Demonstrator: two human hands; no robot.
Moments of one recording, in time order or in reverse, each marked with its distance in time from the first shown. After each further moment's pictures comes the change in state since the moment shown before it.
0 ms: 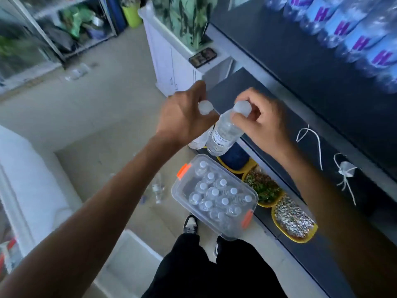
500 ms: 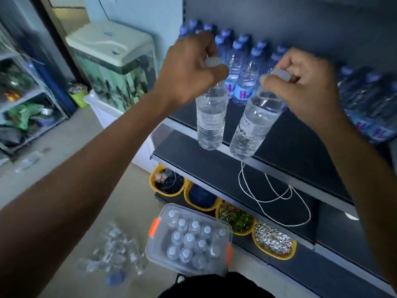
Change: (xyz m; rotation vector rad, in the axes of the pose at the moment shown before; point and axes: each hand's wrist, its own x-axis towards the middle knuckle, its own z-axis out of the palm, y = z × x) left_hand 0.126 0.228 -0.046 -0.256 -0.028 0.514; right_hand 0.005 -0.019 -0.254 -0.054 0.469 0.131
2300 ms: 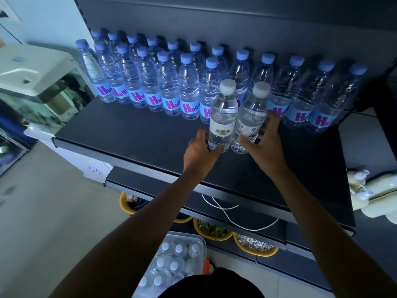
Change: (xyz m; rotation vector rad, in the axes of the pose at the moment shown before) left_hand -0.035 0.006 0.342 -0.080 -0.278 -0.447; right_hand -0.064 0.256 -0.057 0.216 0.098 0.408
